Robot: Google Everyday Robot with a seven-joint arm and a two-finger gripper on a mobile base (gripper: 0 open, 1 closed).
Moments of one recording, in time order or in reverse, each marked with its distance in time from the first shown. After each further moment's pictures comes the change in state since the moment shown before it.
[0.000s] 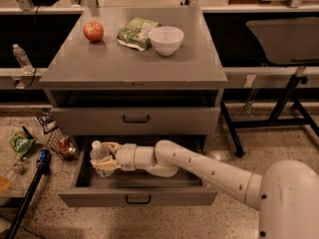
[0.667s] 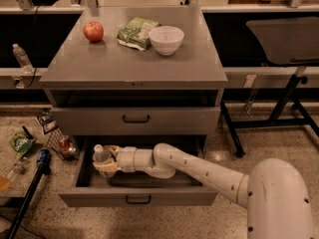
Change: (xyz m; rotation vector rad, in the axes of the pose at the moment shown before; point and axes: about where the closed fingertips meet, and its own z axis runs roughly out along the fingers) arm 0.045 -0.020 0.010 0.021 0.033 -0.018
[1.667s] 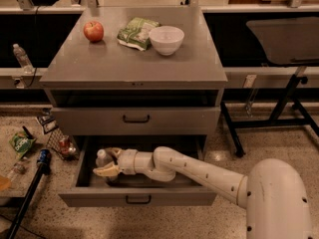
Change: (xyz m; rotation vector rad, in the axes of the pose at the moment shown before) arm 0.023 -0.006 0.001 0.051 0.043 0.030
